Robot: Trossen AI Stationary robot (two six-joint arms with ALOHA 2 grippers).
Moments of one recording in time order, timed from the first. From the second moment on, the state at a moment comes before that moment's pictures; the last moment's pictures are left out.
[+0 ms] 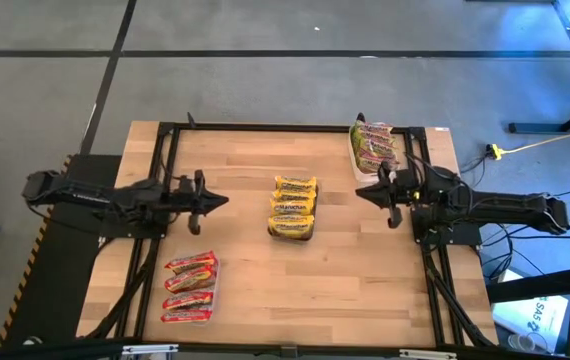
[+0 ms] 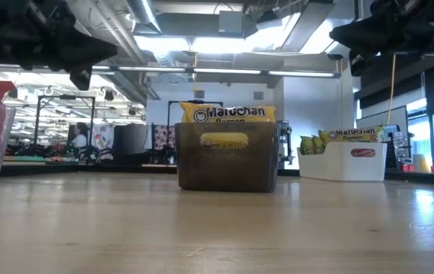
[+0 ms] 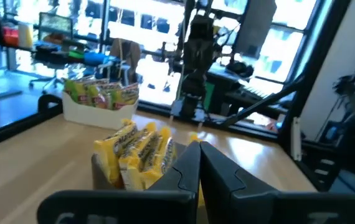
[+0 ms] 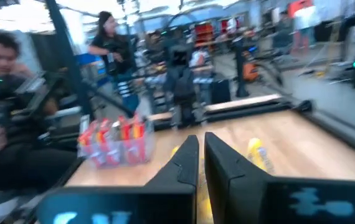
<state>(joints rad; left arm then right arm) -0.05 0.45 0.06 0.47 -0.15 -0.23 -0.18 0.49 0.22 0.35 -0.24 0.19</state>
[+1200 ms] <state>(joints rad) -0.05 0.00 0.01 0.07 -0.13 -0.15 -0.18 0.13 0.01 0.19 -0.14 0.30</state>
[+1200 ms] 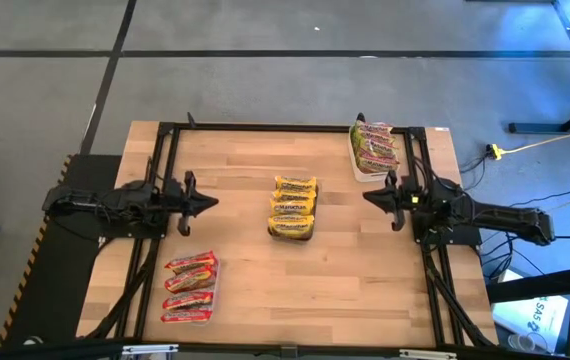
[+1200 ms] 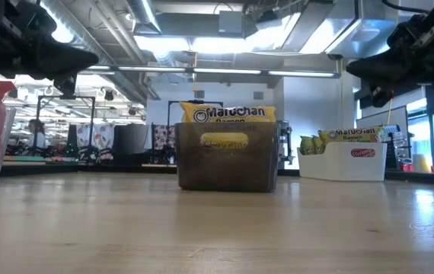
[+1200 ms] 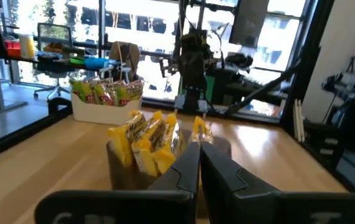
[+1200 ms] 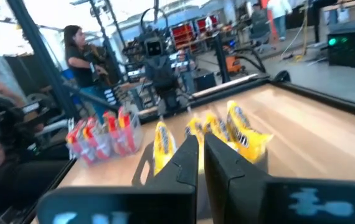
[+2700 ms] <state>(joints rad) -0.05 0.01 0.01 0.04 -0.17 -0.10 -0.18 0.01 0.01 0.05 -0.17 0.26</state>
